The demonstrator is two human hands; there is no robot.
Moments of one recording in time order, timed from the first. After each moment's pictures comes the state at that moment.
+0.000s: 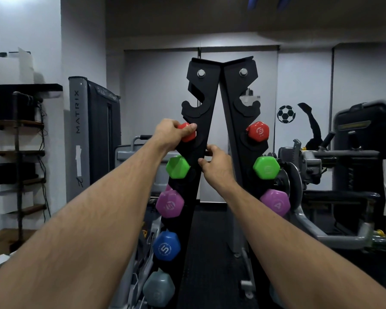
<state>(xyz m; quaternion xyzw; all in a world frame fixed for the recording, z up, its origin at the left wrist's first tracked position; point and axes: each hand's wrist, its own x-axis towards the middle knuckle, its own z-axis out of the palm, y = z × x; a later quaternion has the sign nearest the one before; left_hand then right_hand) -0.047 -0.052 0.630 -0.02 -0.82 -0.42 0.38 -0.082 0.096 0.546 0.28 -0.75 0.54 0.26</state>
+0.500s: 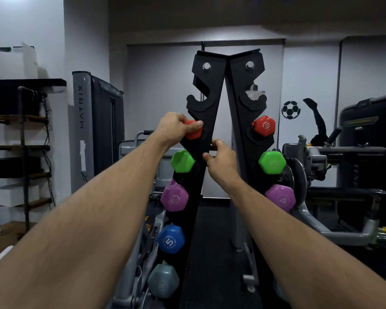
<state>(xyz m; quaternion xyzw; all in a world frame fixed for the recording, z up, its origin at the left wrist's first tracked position) -0.045 -0.061 0.628 -0.06 -0.84 -0.39 0.38 -0.083 0.093 0.544 0.27 -0.75 0.54 0.26</state>
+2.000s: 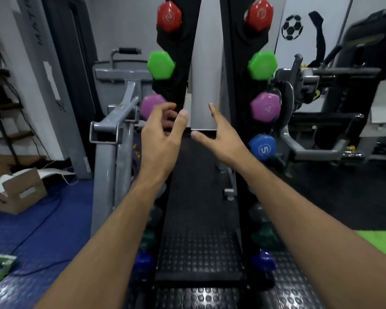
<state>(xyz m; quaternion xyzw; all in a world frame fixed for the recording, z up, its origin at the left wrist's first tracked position) 0.051 0.022 0.397 -0.04 -0.73 -0.48 0.49 -0.044 0.167 0.396 0.33 -0.82 0.44 0.16</state>
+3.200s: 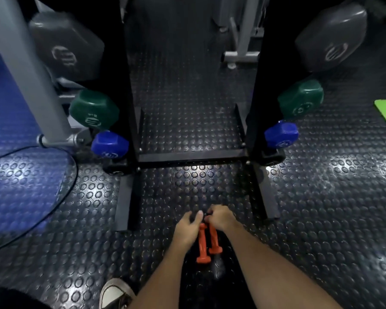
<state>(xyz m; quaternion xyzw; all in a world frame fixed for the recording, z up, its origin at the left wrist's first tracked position) 0.123 0.102 -0.217 0.34 -0.74 -0.53 -0.22 0.048 0.223 -0.234 0.00 -0.90 0.21 -0.37</state>
